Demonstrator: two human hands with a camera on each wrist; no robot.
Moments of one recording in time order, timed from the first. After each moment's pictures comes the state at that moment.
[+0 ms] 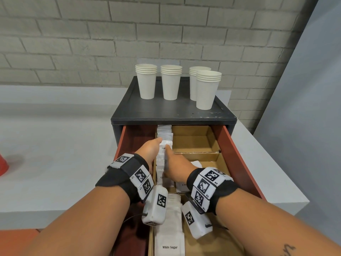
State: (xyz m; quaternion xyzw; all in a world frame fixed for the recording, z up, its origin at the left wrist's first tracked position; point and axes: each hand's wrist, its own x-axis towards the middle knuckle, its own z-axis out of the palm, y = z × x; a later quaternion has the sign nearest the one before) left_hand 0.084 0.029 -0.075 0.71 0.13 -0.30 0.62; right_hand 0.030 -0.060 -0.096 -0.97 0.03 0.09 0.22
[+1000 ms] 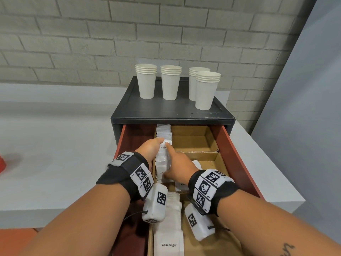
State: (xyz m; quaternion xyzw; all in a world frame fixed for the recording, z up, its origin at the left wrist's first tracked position) left_hand 0.075 0.031 -0.066 0.70 0.12 -0.30 0.63; right_hand 0.016 -0.064 -0.090 -0.97 0.02 0.06 0.23
